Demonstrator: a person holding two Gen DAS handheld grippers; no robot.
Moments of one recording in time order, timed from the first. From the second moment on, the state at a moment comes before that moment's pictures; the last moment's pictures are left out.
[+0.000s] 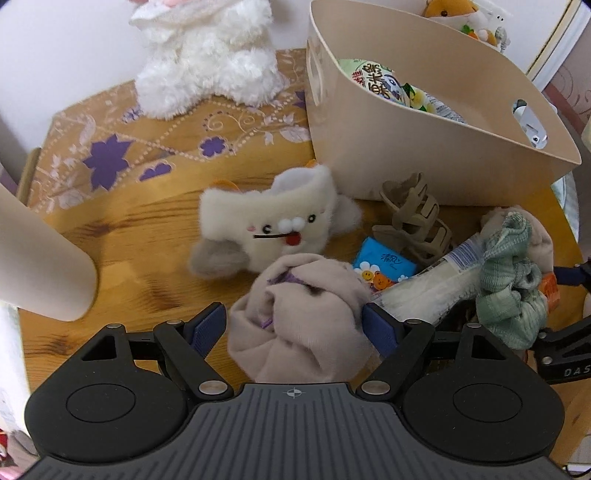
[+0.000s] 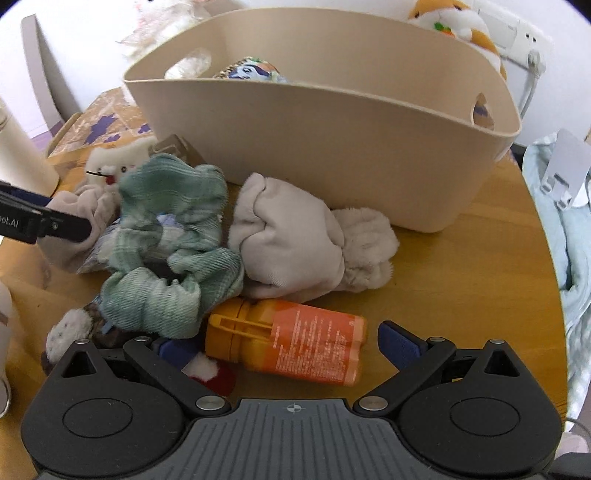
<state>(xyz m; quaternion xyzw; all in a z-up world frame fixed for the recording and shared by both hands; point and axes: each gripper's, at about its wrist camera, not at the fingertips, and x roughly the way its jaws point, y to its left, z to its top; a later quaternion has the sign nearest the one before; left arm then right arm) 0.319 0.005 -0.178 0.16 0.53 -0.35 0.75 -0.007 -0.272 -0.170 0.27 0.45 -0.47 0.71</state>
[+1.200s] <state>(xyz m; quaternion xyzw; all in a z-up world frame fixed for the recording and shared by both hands) 0.306 0.039 -0.156 0.10 0.53 -0.36 0.76 -0.059 -0.253 -0.124 0.28 0.40 -0.47 0.73</state>
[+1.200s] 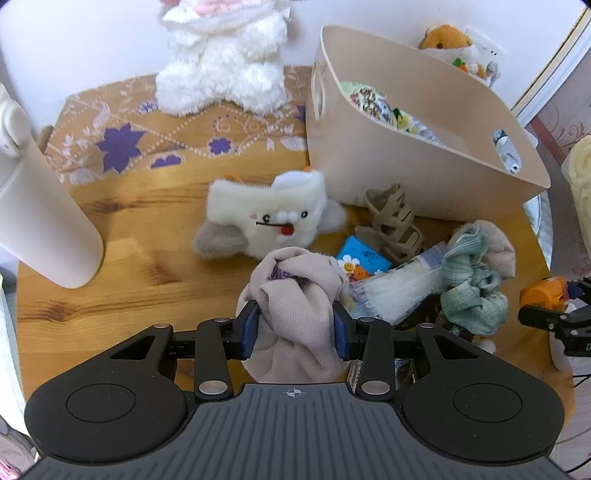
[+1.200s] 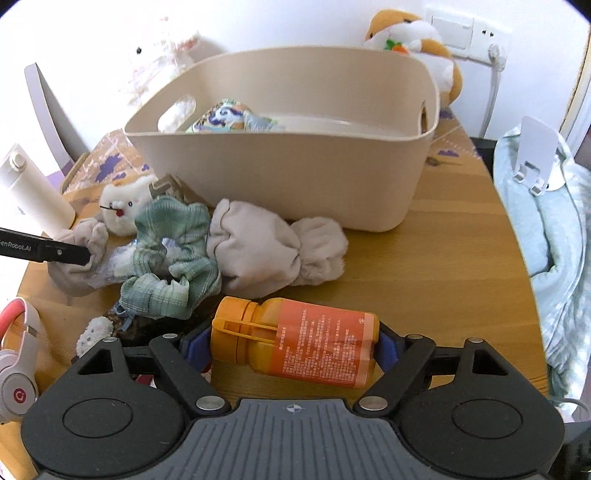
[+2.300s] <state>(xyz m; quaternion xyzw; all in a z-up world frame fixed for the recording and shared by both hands) 0.342 -0.088 -0.032 0.08 0.39 -0.42 0.82 -0.068 -0.357 -0.008 0.17 0.32 -0.51 0.78</state>
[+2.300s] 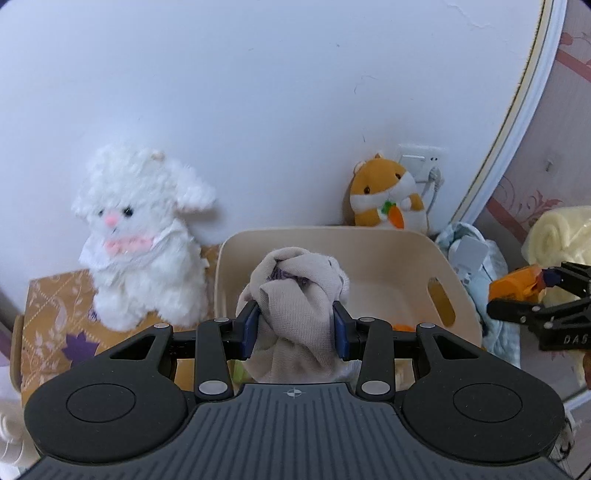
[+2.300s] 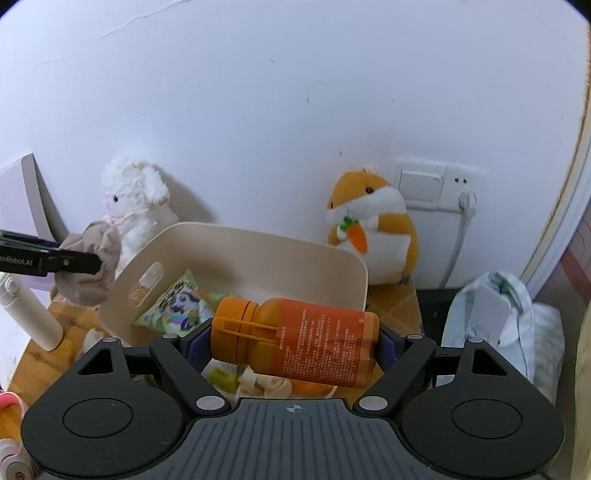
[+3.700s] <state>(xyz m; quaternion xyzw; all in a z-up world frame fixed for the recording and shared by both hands) 0.335 -0.051 -0.064 0.13 0.41 -0.38 0.82 -0.041 -0.330 -0.053 0.20 0.34 -0.51 0.76</state>
